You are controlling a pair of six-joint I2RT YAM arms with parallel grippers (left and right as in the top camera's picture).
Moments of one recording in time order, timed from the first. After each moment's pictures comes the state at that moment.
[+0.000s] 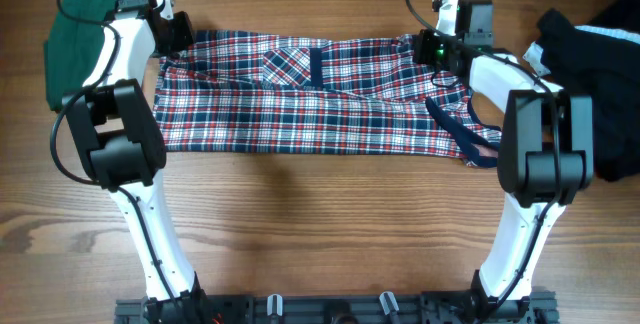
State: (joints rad) left arm 0.15 2.42 1.94 -0.62 0.17 -0.13; right arm 0.02 2.19 1.42 -0.09 -0.32 0.15
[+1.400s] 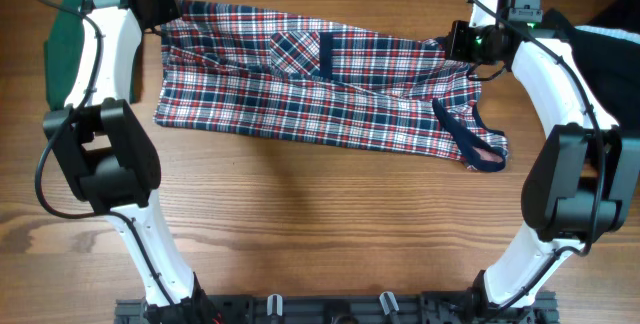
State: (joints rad) left arm 0.14 2.23 1.94 -0.62 0.09 -0.13; right arm -0.06 1.97 1.51 -0.56 -0.35 0.07
